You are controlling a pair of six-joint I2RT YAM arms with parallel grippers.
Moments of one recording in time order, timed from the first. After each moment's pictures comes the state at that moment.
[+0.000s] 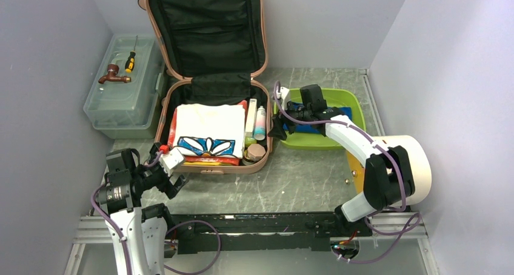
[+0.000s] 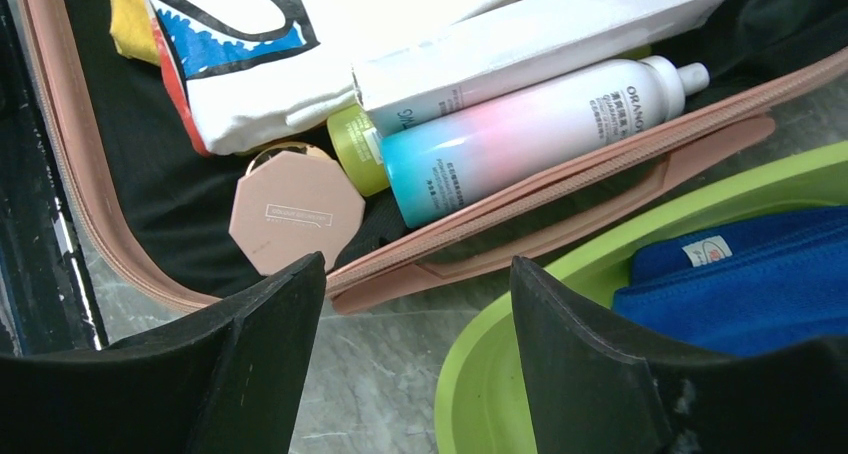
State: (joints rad) left arm 0.30 0.49 0.79 -1.19 0.82 0.96; right arm 0.40 1.51 1.08 -0.31 -0.69 -0.34
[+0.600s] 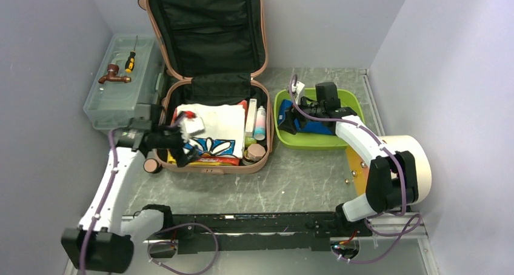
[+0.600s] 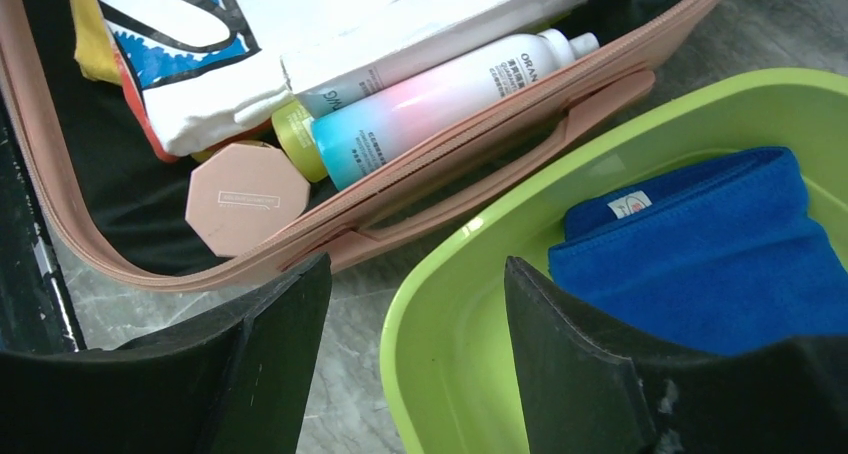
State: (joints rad) left arm 0.01 0.99 1.03 -1.00 0.75 0.92; right arm 0.27 1.47 1.05 -0.28 -0.75 -0.33
